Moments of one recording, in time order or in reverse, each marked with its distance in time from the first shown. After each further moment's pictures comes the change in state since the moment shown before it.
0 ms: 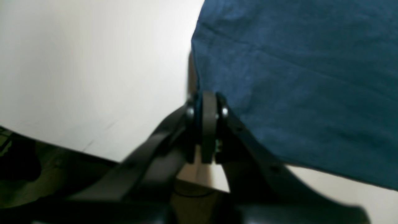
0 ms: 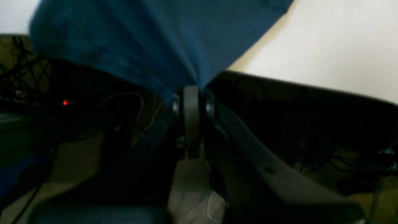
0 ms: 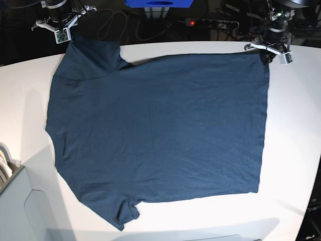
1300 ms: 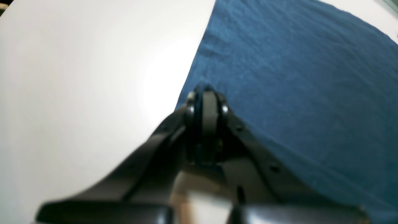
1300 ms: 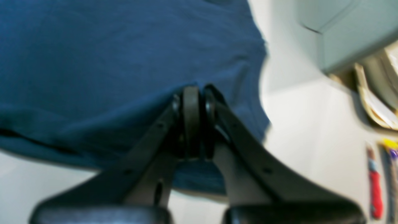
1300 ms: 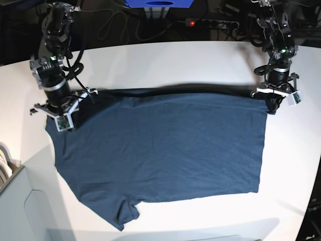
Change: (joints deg) left arm -21.8 0.3 -0.1 -3.7 0.4 0.2 0.6; right arm 44.1 0.0 -2.6 -5.0 0.4 9.0 -19.5
